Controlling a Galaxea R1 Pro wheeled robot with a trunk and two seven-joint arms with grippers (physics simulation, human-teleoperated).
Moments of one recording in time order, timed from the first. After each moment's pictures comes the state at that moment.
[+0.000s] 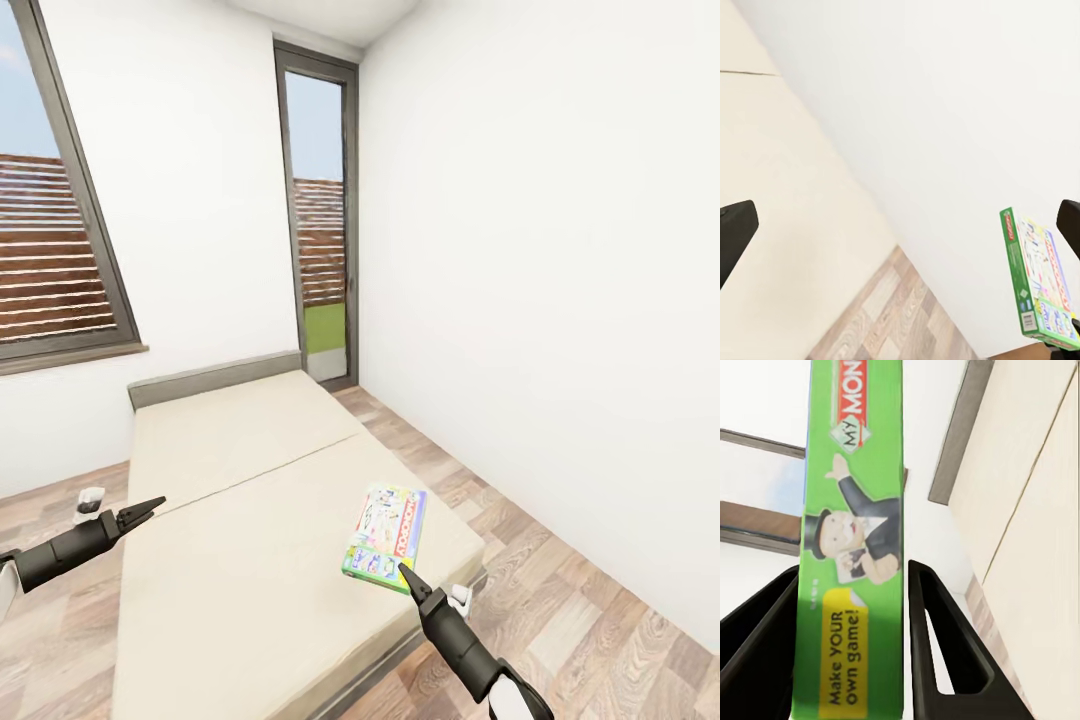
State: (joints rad) left arm -0.66 0.43 0.62 -0.55 0.01 0.55 -1.28; right arm -0.21 0.12 -0.10 -0.86 -0.87 0.34 0.73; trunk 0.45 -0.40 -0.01
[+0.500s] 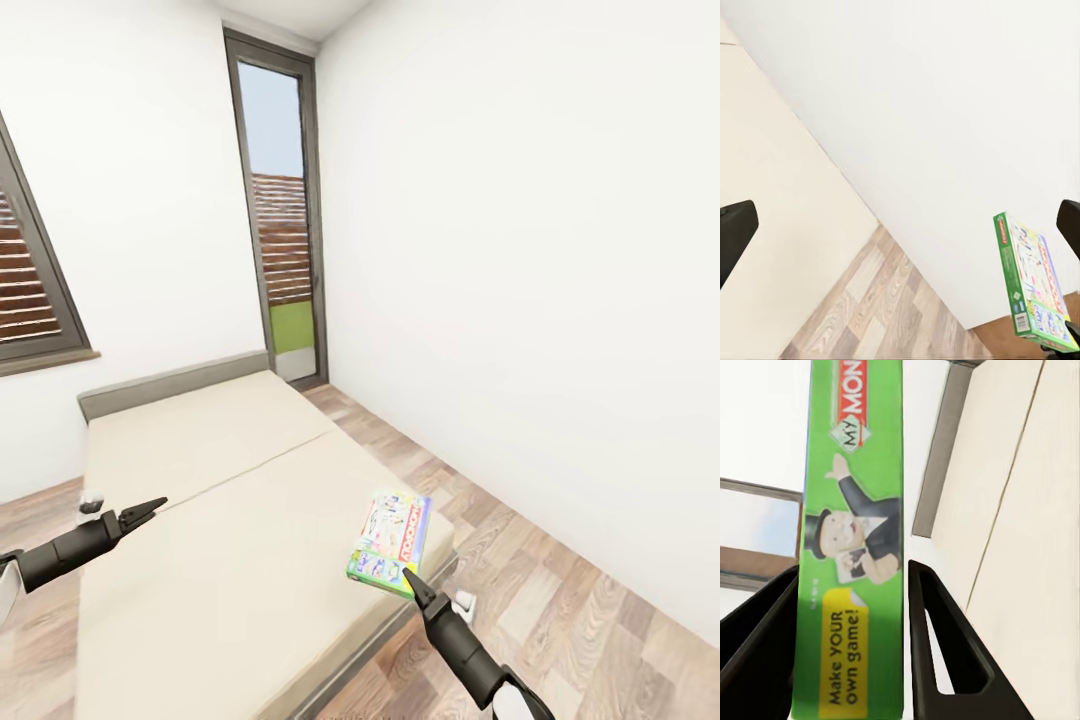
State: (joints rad) left arm -0.66 0.42 0.62 -0.55 0.01 0.55 -1.28; right arm -0.21 0.12 -0.12 -0.83 -0.87 0.34 0.73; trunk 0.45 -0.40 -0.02
